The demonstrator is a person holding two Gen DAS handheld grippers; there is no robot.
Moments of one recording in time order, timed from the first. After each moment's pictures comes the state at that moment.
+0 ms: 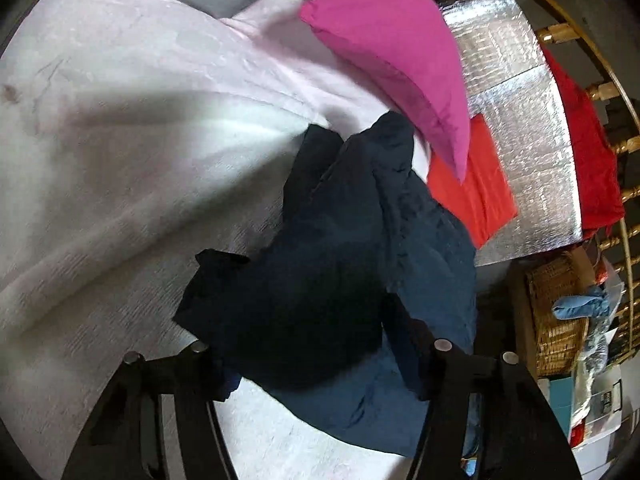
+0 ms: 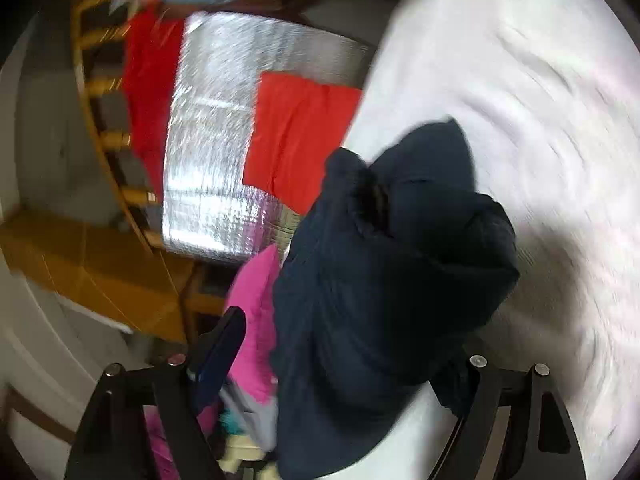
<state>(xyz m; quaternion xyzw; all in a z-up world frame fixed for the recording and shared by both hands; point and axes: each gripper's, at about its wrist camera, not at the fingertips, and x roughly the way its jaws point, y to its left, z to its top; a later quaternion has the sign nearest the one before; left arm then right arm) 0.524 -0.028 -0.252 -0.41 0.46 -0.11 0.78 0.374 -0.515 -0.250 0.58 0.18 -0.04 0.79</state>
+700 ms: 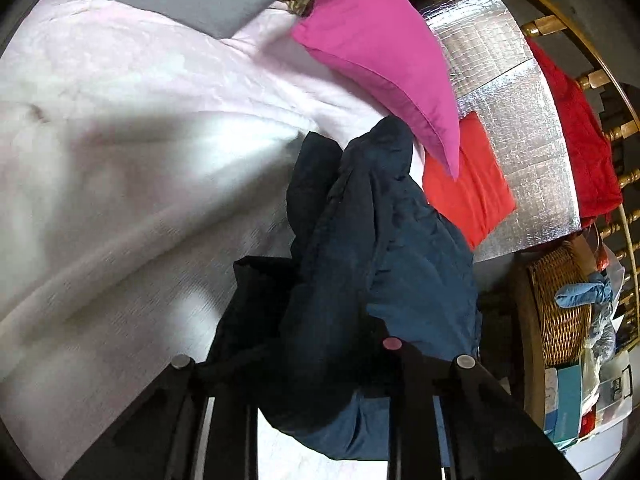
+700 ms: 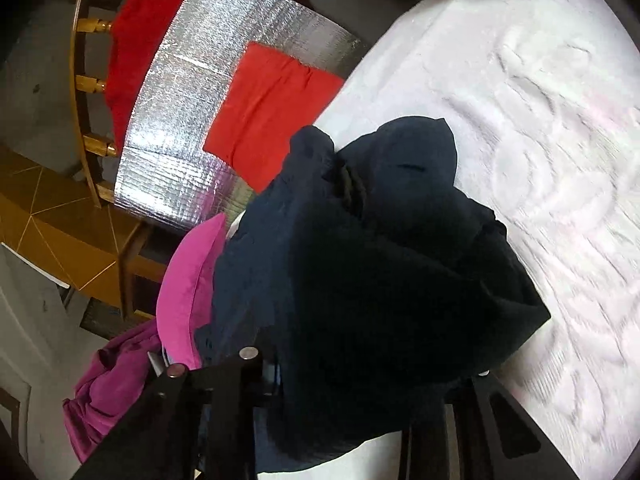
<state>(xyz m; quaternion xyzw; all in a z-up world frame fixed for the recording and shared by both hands) 0.488 -0.006 -0.235 -0.39 0.44 -0.11 0.80 0.348 -0.491 -0.242 0.53 0.25 -0.07 0.81</state>
